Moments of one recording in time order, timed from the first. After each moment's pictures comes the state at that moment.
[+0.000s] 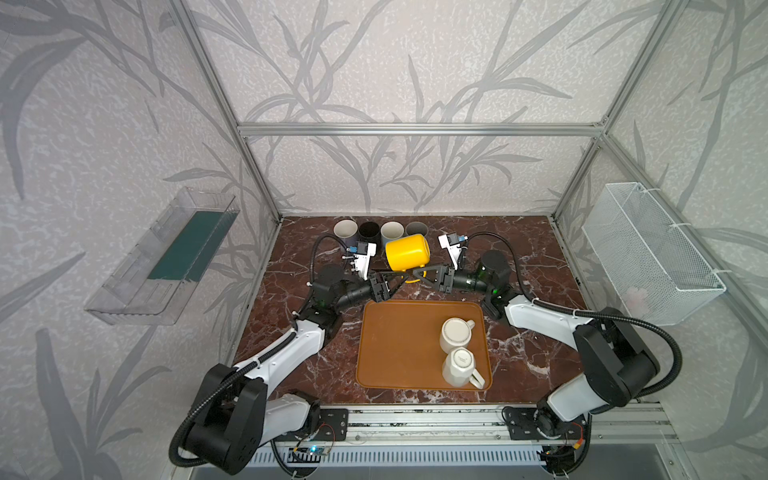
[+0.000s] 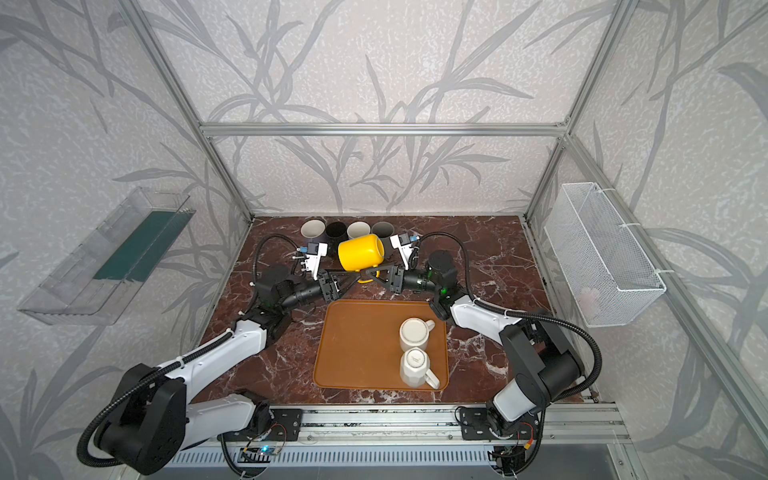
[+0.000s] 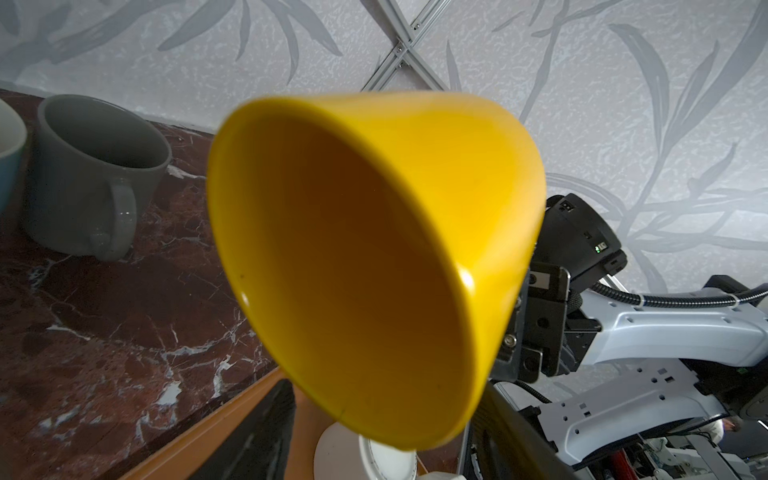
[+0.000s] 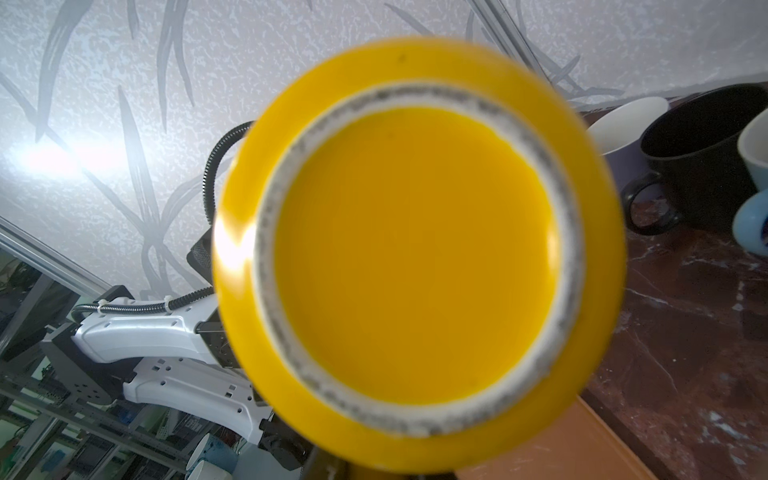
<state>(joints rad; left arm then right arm) -0.35 1.23 0.58 0.59 0.73 -0.71 0.55 1.58 0.82 0.82 -0.85 0.82</state>
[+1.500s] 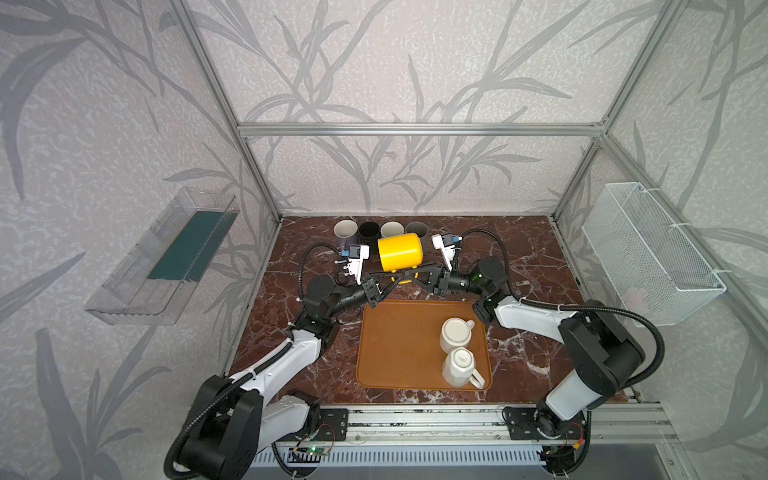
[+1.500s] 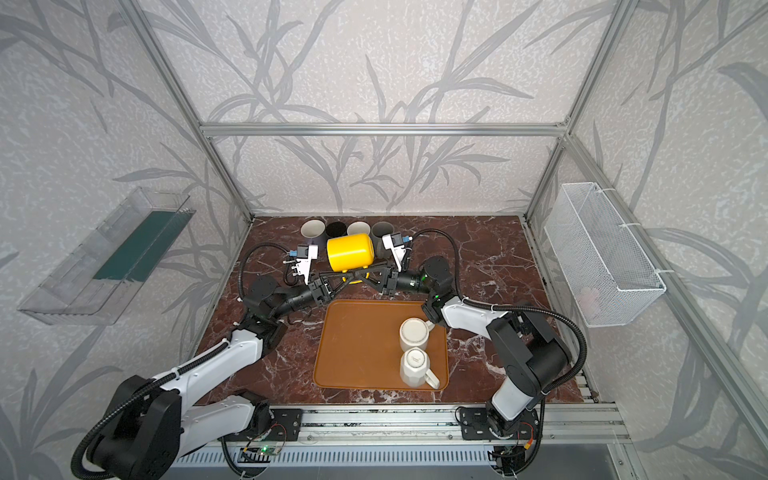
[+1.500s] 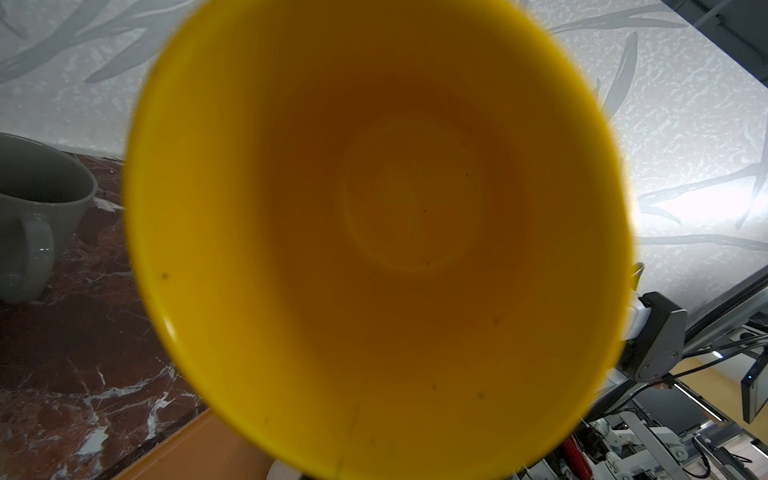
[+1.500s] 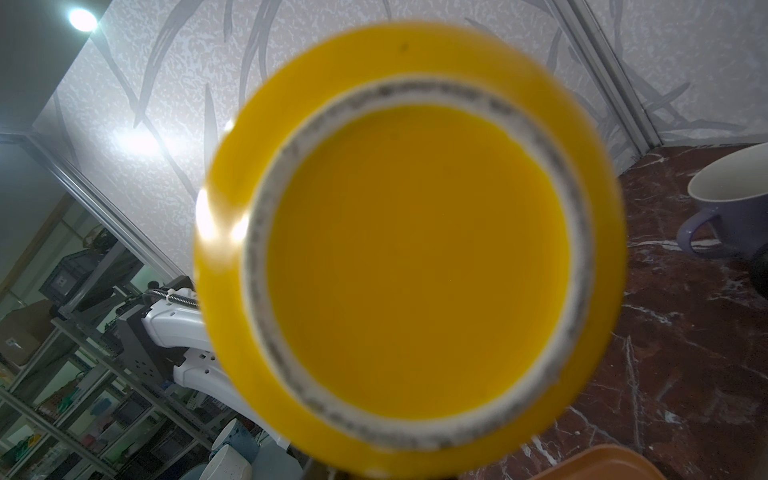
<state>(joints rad) -0.34 1.14 0.50 0.78 0.77 -0.83 0.61 1.63 0.82 1.04 -0.87 0.88</state>
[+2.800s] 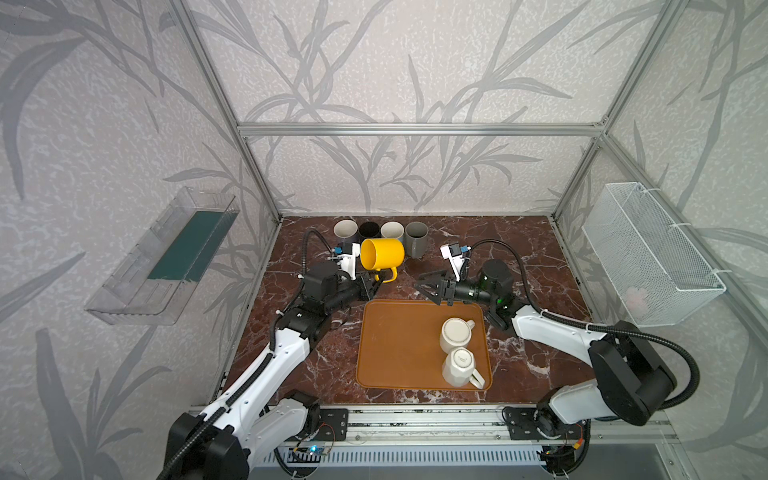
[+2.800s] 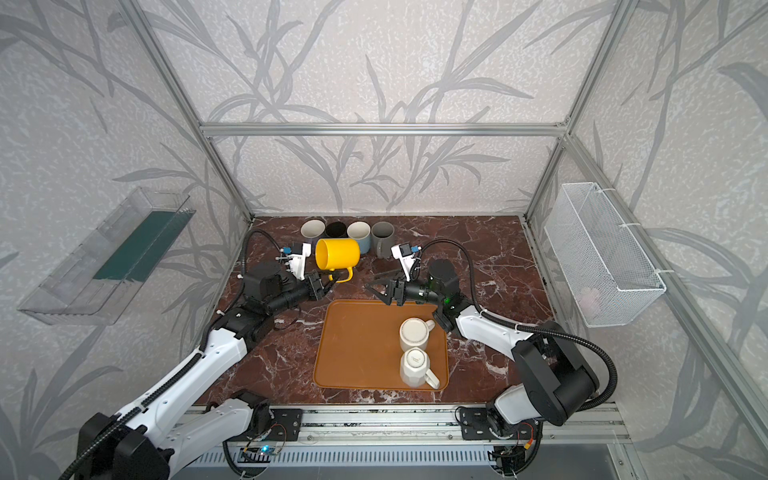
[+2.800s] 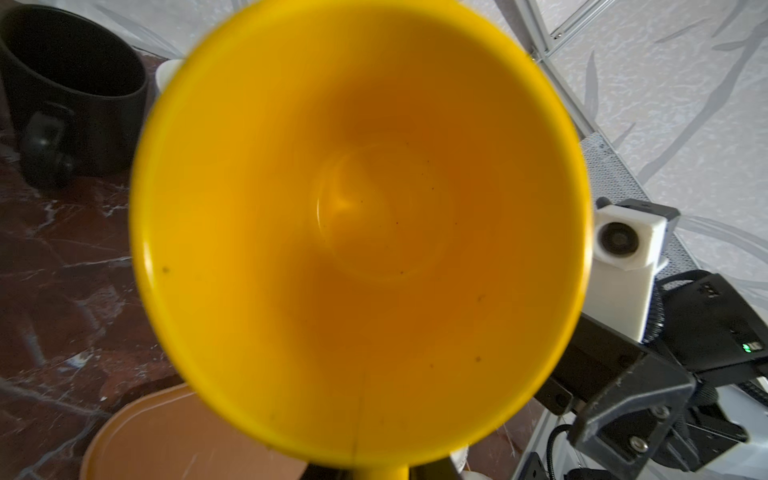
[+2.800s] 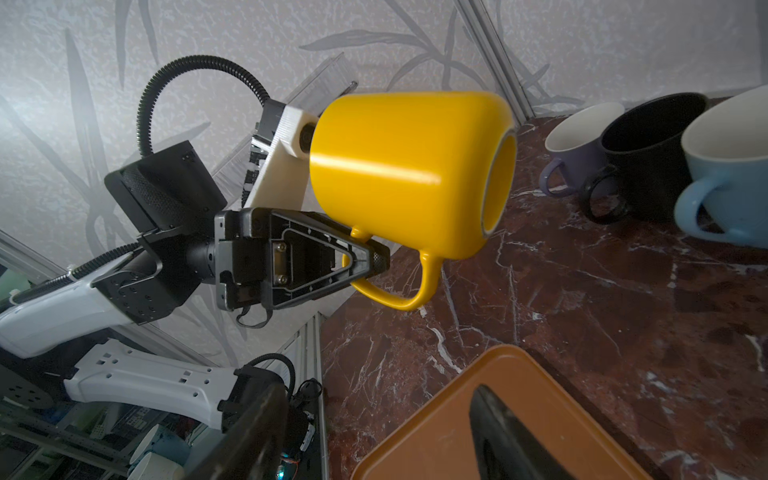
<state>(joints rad) -0.33 1.02 0.72 -0.07 0.41 -0.59 0.57 1.45 0.71 0.67 -0.74 0.64</state>
